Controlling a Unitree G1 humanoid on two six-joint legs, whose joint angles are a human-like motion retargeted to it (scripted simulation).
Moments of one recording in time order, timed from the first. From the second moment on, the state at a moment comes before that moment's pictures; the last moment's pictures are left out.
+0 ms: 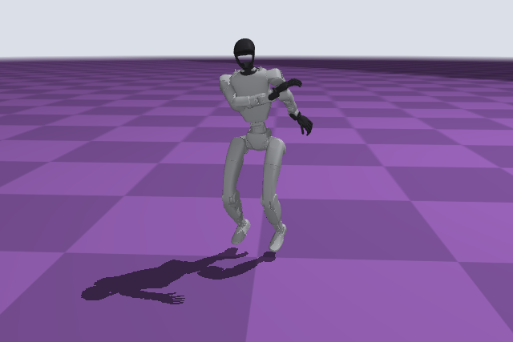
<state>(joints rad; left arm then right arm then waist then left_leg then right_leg) 0.59 0.20 -0.24 1.43 0.28 -0.17 0.67 -1.24 0.23 1.14 0.32 -0.59 -0.16 -0.30 0.21 0.05 0.13 -0.56 -0.07 -0.03 0.99 -0.14 -0.18 -0.65 -0.09 -0.02 1.12 -0.30 0.07</state>
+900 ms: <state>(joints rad) -0.19 0.15 -0.24 0.93 -0.11 -0.23 0.83 0.12 -0.36 0.36 1.03 -0.37 0.03 -0.68 -0.07 -0.26 0.10 -0.29 -0.31 0.11 0.29 -0.22 0.03 -0.18 -0.12 0.12 1.17 -0.51 0.23</state>
